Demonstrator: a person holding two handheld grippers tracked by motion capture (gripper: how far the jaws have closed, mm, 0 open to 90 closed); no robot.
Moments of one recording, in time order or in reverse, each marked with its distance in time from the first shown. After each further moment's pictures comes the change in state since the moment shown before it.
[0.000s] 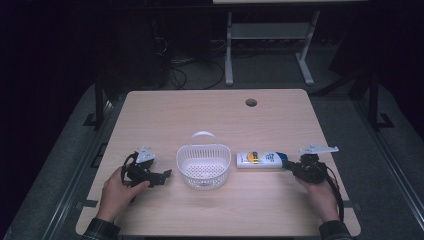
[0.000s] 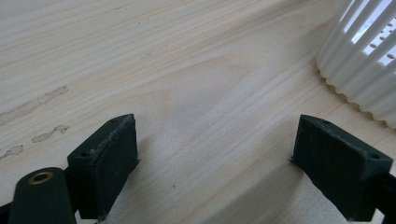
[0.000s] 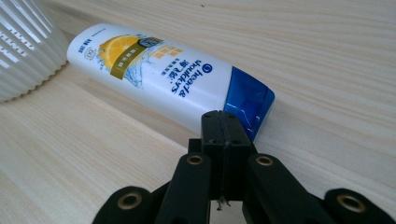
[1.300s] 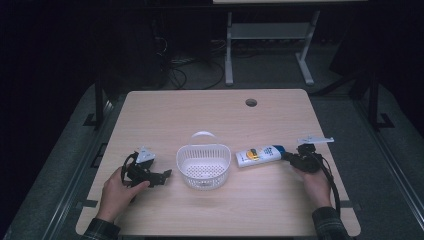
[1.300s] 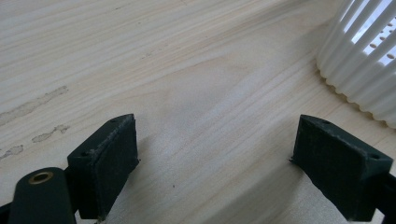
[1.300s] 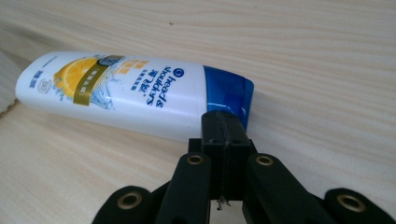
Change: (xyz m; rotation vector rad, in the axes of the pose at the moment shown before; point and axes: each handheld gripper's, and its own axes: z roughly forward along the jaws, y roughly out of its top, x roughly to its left) left arm 0.000 0.000 0.000 0.000 0.000 0.000; right arm -0.020 0.017 0.025 -0.018 -0.031 0.052
